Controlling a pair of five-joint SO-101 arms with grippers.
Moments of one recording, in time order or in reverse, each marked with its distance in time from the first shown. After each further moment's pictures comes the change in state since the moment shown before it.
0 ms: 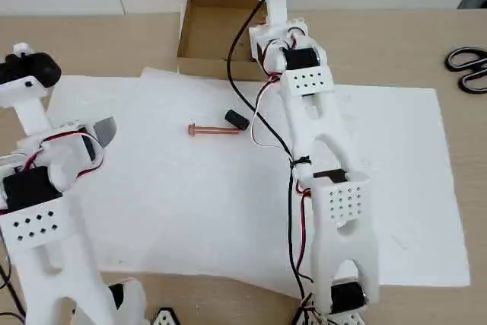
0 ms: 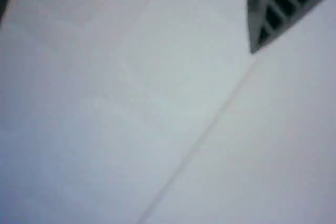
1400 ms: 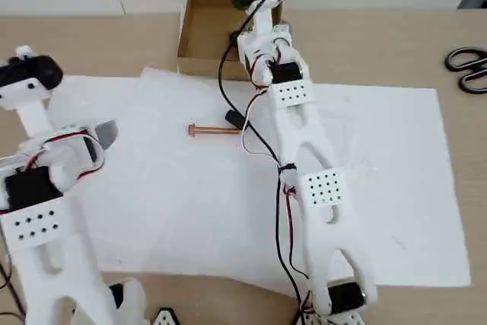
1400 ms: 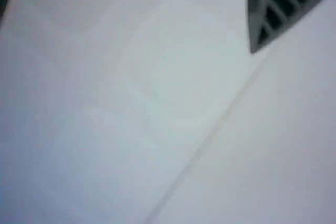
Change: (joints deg) left arm 0.0 -0.1 1.1 0.0 -0.1; right arm -1.9 22.5 -23.6 -3.9 0.1
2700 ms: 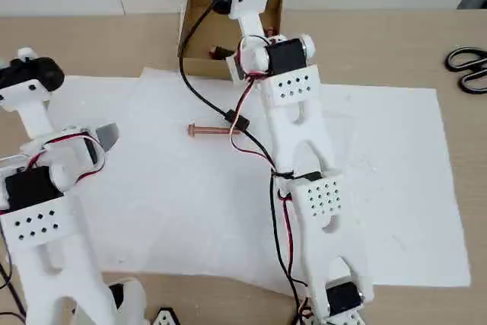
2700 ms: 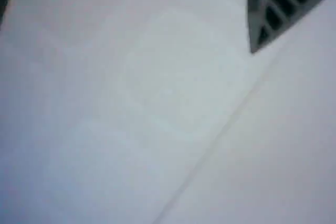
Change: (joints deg) left arm 0.0 0.0 0.0 1.3 0.0; right arm -4.8 -17.1 -13.1 61.4 0.0
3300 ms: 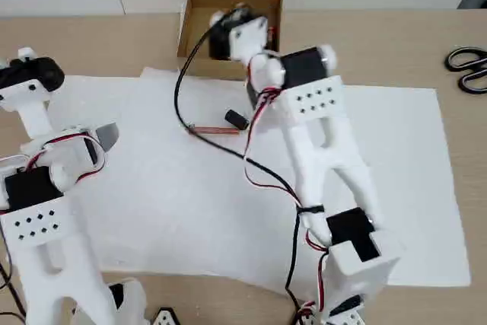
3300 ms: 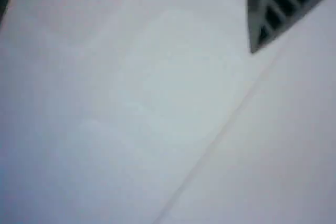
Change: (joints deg) left arm 0.0 0.0 0.0 0.0 0.0; right arm -1.6 -41.4 59.4 -0.2 13.5
